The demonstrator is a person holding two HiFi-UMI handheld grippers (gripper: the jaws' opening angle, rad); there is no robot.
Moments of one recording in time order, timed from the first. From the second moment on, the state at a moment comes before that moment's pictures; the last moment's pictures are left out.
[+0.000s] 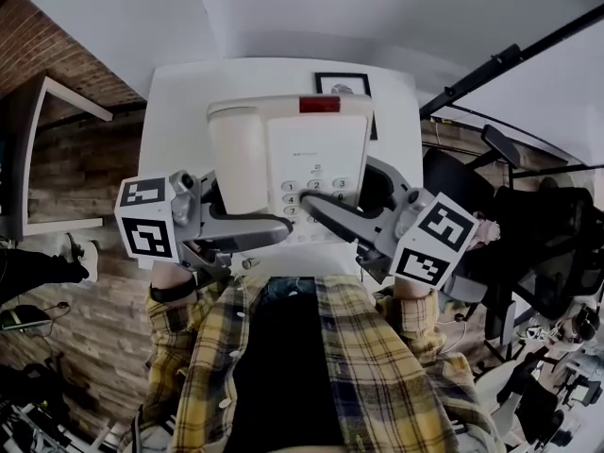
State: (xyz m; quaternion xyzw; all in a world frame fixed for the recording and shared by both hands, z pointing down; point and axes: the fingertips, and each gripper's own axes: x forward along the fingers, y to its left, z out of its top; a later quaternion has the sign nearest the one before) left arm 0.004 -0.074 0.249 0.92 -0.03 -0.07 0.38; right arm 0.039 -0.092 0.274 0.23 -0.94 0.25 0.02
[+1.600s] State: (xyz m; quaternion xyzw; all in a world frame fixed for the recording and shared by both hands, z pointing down) left arm -0.005 -0.072 0.337 0.90 -0.02 -0.02 0.43; right arm 0.027 -0.089 0.366 0.25 -0.90 0.35 0.07
